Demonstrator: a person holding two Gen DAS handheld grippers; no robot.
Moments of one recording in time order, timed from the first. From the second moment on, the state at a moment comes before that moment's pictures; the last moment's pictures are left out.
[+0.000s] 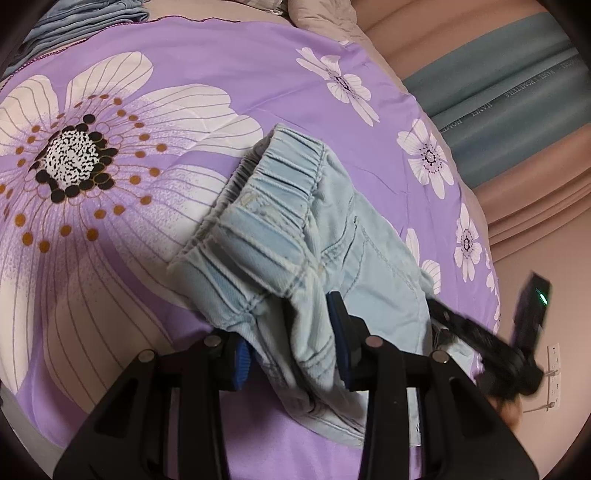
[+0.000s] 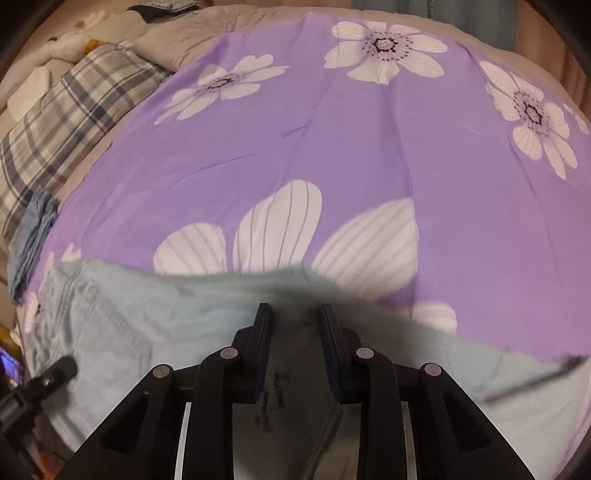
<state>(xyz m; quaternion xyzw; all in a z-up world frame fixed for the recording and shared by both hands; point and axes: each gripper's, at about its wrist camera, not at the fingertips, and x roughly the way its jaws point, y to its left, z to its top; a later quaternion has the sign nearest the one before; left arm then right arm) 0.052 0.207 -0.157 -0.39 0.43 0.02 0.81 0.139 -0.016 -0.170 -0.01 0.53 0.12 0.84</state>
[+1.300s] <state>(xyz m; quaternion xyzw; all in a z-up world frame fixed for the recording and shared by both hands) 0.087 -0.017 -0.031 -0.07 0.37 -0.19 0.91 0.044 -0.173 -0.133 0.51 0.34 0.31 0.72</state>
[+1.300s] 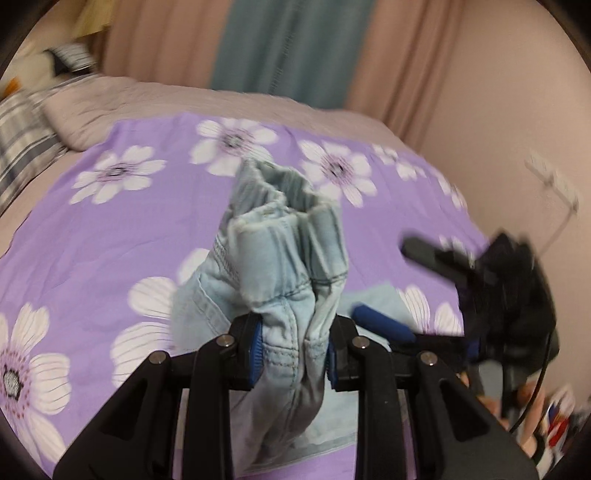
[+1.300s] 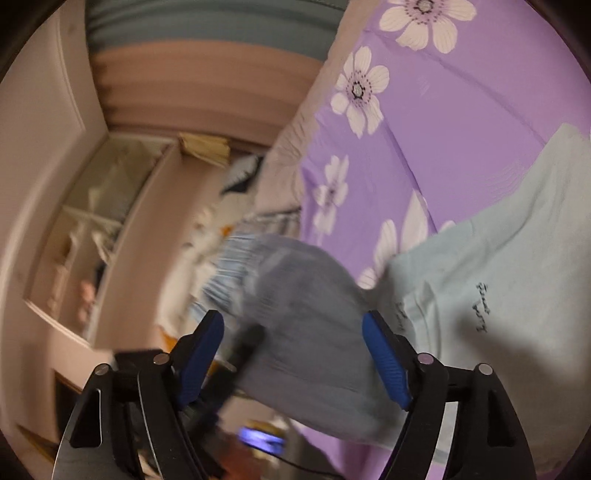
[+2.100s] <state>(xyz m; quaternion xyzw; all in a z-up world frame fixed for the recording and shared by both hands) 0.032 0.022 -0.091 -0.12 0.45 -0.18 0.86 0.017 -0.183 -0.139 0.31 0.41 0.15 0.85</state>
